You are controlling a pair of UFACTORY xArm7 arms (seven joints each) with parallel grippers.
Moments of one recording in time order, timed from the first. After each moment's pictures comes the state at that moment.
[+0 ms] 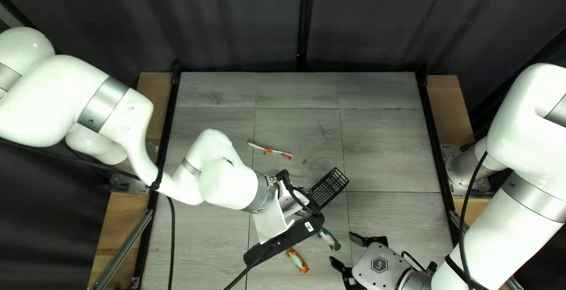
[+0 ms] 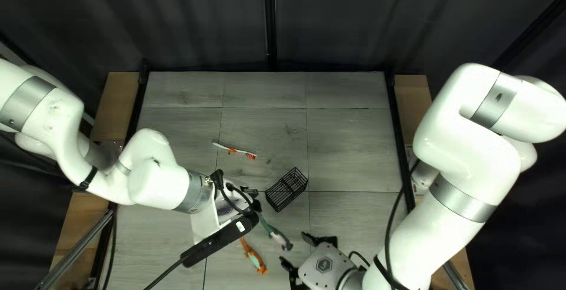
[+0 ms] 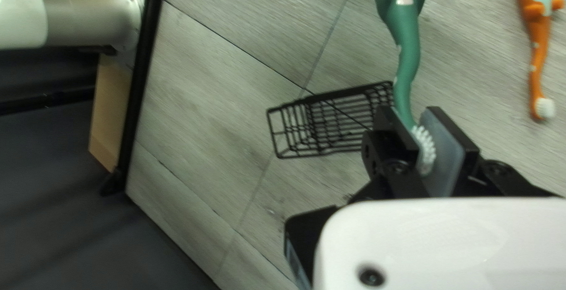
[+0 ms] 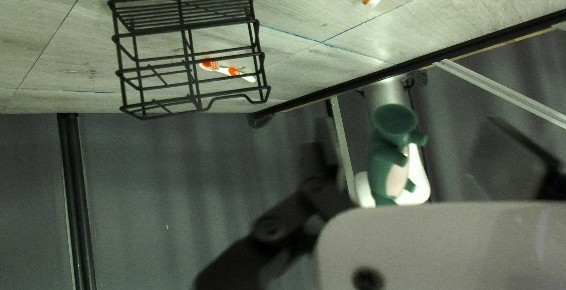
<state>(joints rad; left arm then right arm) -0.19 -0.11 -0.14 0.90 0.30 0.62 0.53 0.33 0.28 0.62 1.03 -1.26 1.25 -0.62</state>
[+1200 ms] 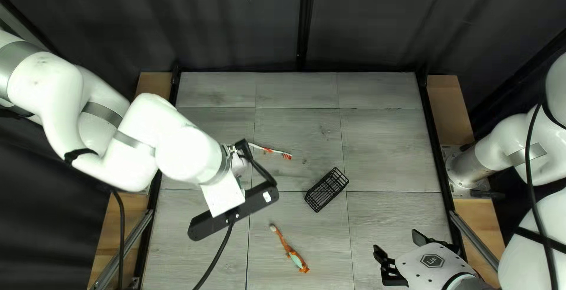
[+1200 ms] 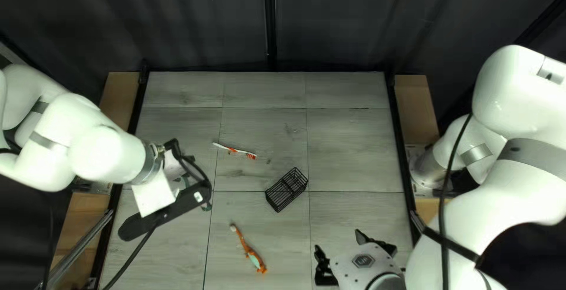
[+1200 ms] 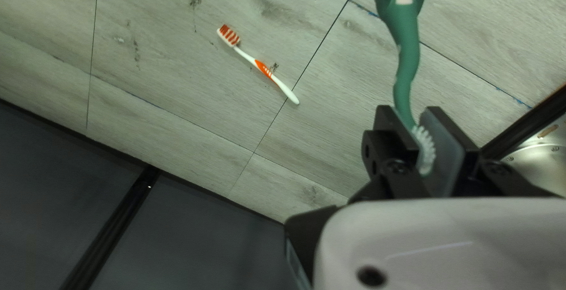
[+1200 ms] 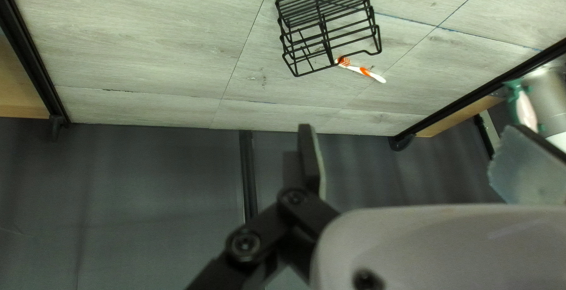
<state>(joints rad) -0.24 -0.30 -0.16 1.02 0.16 1.38 0.71 0.32 0.08 0.66 1.34 -0.62 1.62 -0.81</state>
